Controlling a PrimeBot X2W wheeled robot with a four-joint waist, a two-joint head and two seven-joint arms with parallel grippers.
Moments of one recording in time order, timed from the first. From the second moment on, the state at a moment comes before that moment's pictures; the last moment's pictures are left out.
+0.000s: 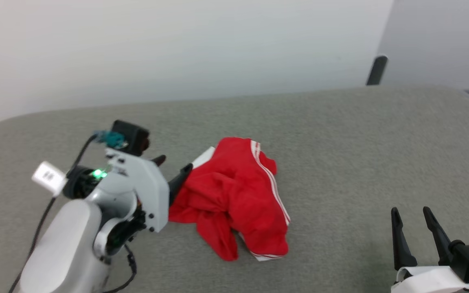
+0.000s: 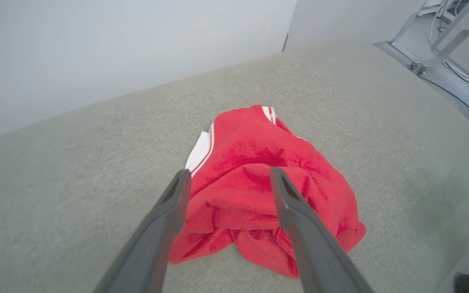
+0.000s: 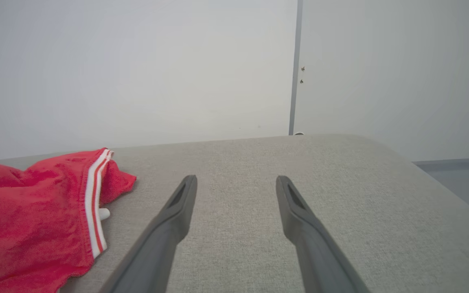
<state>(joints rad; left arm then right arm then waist) -0.50 0.36 -0.34 0.16 -0.61 -0.11 0.61 -0.02 -0.05 -0.06 0.19 0.13 0.13 -0.26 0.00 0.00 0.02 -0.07</state>
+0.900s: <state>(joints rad) -0.12 0.41 -0.22 0.21 -0.49 -0.07 -0.15 0.06 -0.05 -0.07 0.18 0.12 0.13 -0.26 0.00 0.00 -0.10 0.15</state>
